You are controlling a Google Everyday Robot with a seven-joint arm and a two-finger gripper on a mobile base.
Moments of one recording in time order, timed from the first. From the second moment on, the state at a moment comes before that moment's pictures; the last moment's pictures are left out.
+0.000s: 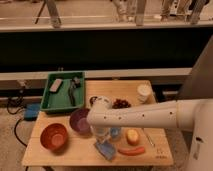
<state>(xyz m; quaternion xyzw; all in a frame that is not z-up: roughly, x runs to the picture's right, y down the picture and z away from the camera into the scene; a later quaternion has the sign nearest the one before) -0.039 0.272 0.747 -0.32 -0.17 -0.38 0.85</state>
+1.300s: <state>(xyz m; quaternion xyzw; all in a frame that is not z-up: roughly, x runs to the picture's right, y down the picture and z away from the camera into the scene) -0.184 0.261 0.714 -0.26 -0.23 -0.52 0.78</state>
